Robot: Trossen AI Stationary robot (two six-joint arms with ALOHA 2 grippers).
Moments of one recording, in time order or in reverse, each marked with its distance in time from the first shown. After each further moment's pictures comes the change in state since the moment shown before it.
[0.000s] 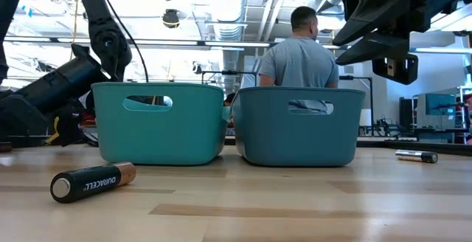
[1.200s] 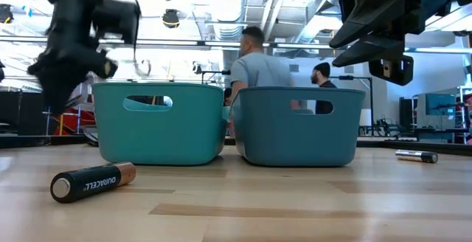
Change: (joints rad) left arm 0.000 -0.622 0.113 -0.026 -0.187 -0.273; right arm -0.026 0.000 0.000 0.000 -0.026 -0.018
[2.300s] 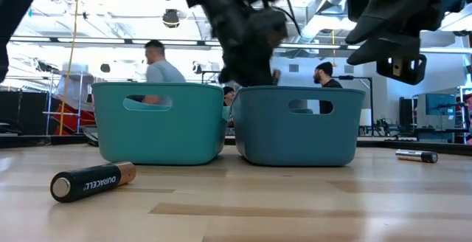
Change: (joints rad) left arm -0.253 0.839 0.851 0.551 -0.042 0.393; right arm 0.046 0.000 0.000 -0.017 -0.034 -0.008
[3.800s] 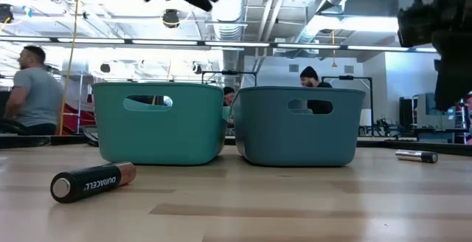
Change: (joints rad) left arm -0.375 -0.451 -0.246 -0.036 -0.623 -0.421; right arm 0.088 -0.195 0.000 -0.717 0.045 0.158
